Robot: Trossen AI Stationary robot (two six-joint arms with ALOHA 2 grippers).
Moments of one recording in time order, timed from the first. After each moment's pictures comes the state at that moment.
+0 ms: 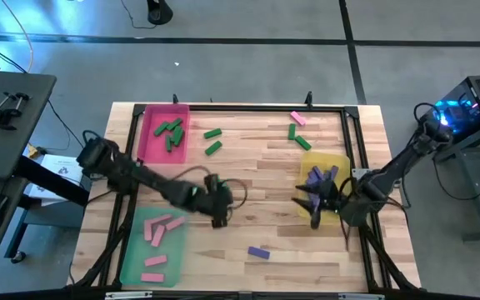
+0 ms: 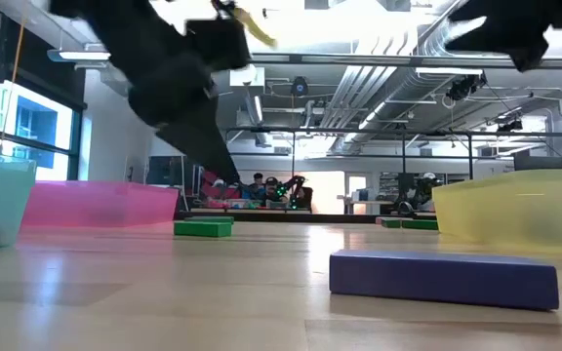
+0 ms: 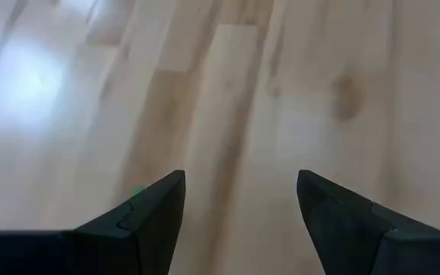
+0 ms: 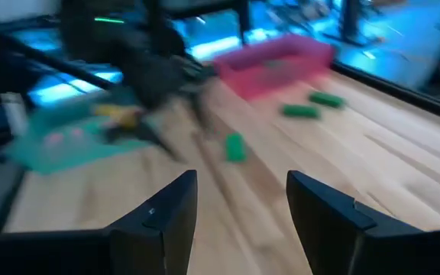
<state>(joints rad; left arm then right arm) -0.34 1.73 1.01 -0.31 -0.47 -0.35 0.72 1.03 0.57 -0.05 0.96 0.61</state>
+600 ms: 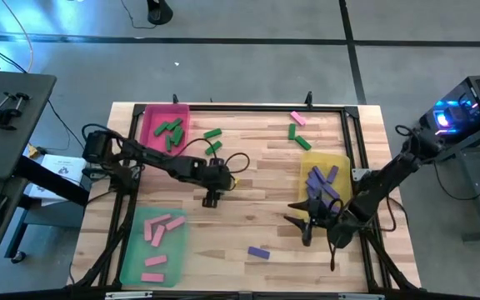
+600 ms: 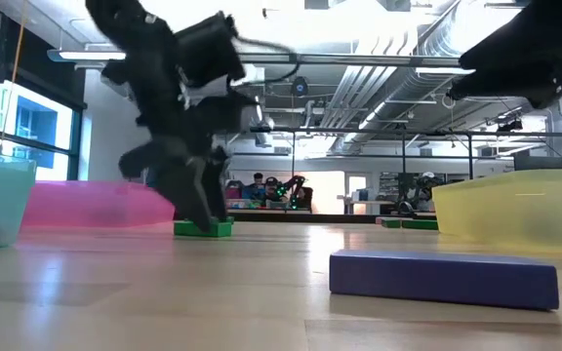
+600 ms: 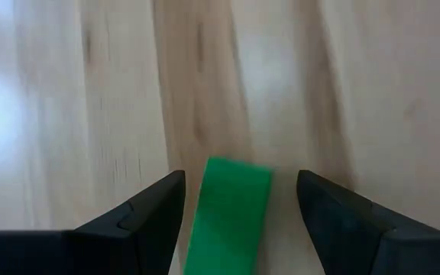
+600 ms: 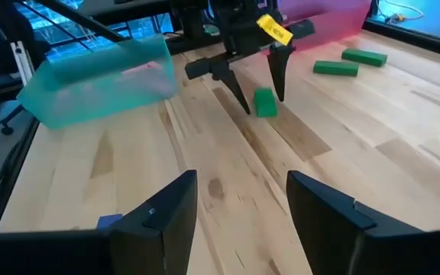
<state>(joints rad) -0.02 1.73 0.88 -0.26 -0.10 0.18 0.79 1.34 0.56 0.15 0.96 0.72</state>
